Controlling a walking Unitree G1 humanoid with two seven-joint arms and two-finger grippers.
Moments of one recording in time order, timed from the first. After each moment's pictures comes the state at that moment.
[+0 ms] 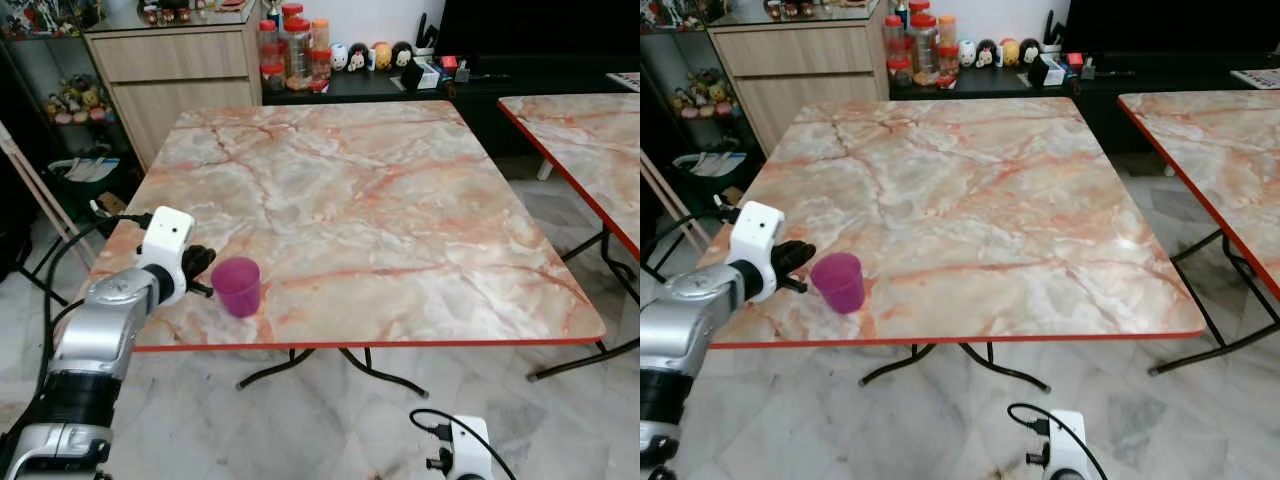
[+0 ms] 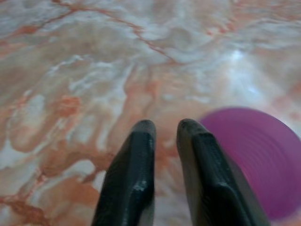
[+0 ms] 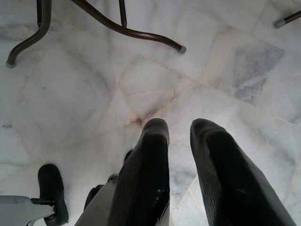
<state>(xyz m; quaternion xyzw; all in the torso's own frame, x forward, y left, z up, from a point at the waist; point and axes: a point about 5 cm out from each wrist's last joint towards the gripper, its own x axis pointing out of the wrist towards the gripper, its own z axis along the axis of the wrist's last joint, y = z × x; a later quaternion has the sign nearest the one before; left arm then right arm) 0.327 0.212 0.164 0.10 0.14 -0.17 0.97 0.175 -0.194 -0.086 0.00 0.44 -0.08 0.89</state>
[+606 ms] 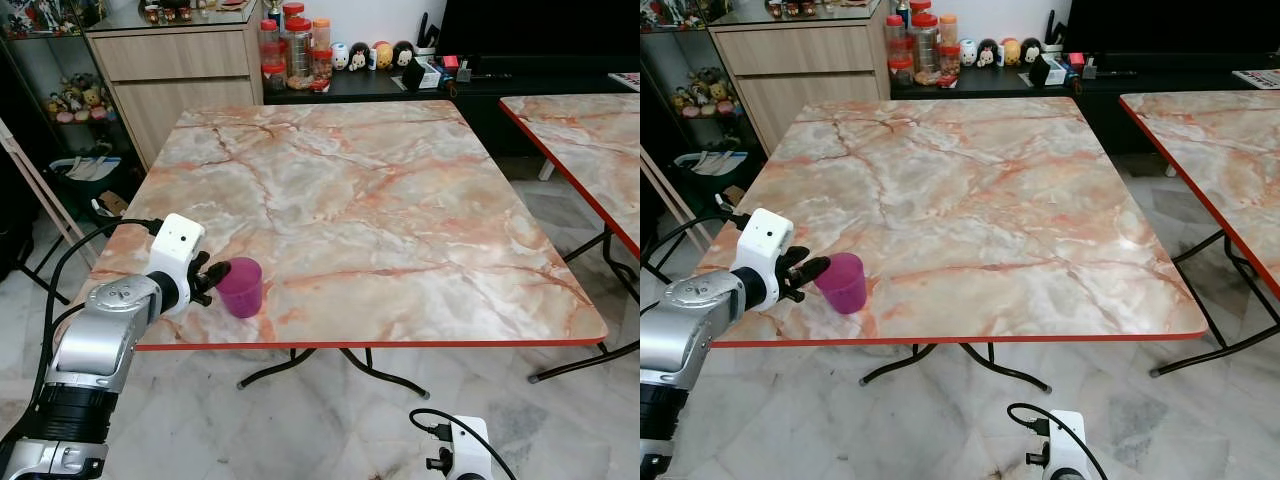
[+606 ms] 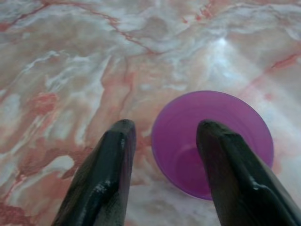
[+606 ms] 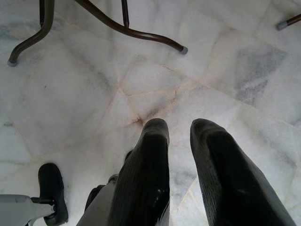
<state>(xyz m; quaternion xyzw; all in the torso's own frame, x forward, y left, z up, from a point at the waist) 0.321 0.198 0.161 0.12 0.16 -0.21 0.96 0.175 -0.193 -0.086 0.00 0.44 -0.08 0.89</state>
